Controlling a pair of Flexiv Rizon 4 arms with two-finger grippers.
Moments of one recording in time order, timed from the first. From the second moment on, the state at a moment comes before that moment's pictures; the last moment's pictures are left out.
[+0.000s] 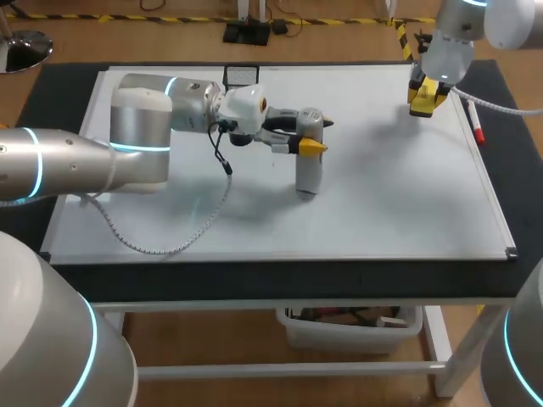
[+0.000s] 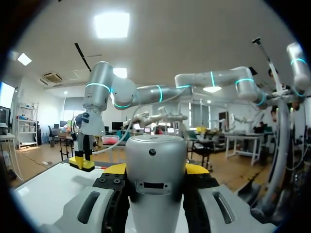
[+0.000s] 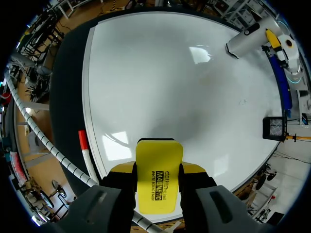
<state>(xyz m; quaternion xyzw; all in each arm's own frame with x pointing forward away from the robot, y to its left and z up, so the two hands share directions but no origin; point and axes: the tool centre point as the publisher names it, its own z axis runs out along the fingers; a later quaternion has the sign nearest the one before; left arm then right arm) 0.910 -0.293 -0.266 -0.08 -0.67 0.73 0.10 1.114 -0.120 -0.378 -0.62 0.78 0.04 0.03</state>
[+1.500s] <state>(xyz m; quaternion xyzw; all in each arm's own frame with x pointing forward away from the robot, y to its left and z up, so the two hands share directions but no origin) 0.902 -0.289 -0.273 -0.07 -0.67 0.74 0.10 1.114 -0.120 -0.378 -0.62 0.78 0.04 0.03</state>
